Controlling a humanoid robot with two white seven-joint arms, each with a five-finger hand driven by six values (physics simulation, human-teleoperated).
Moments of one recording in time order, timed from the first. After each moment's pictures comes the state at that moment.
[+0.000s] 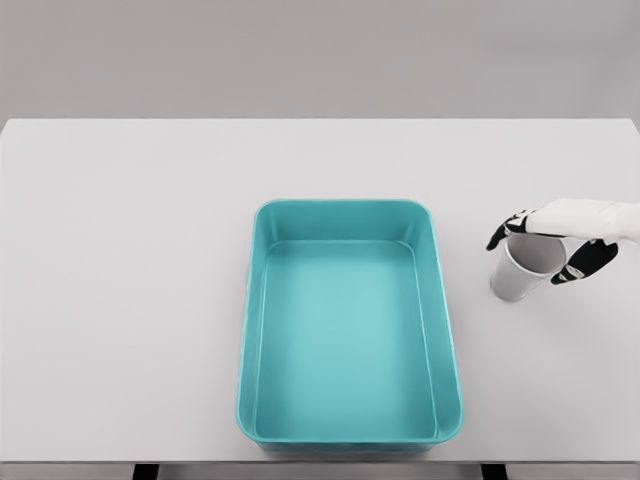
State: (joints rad) left arm -0.01 0.00 -0.05 -0.11 0.06 0.00 -0.02; right arm -0.78 -1.19 0.97 -1.67 -0.04 -0.25 0.61
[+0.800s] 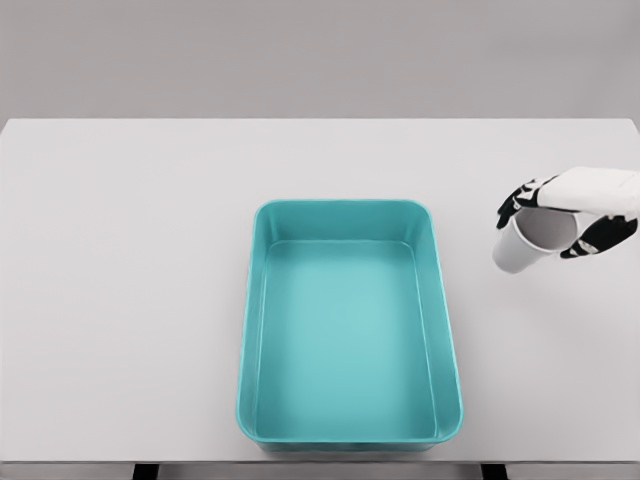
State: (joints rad) left arm -0.01 0.00 -0.05 -0.11 0.06 0.00 -0.02; right arm -0.79 -1.24 0.87 -1.75 -0.05 -0.27 0.61
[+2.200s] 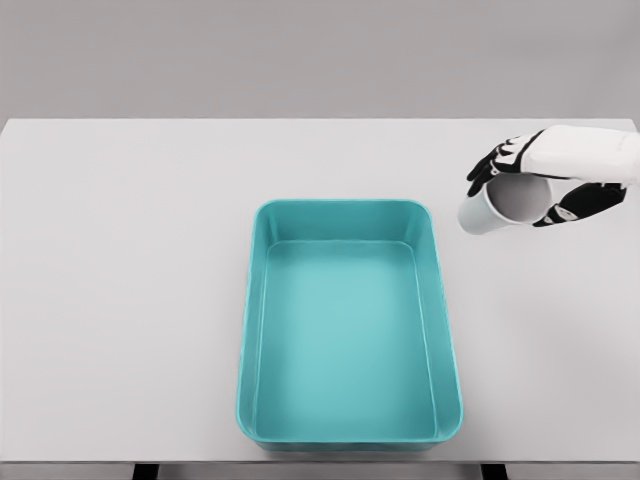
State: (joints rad) left arm -0.01 0.00 -0.05 -0.11 0.06 0.00 -0.02; right arm -0.83 -1.18 0.77 -1.75 -0.14 -0.40 0.61
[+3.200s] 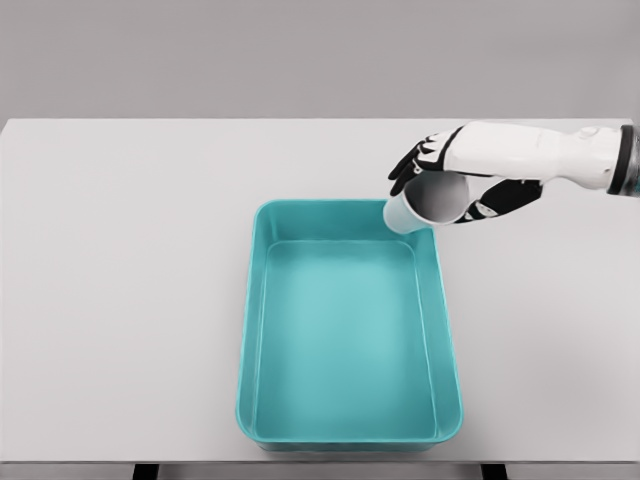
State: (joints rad) left arm -0.01 0.00 -0.05 -0.11 0.06 0.00 -0.02; right arm -0.85 -0.98 0.78 -1.75 -0.14 -0.40 0.61
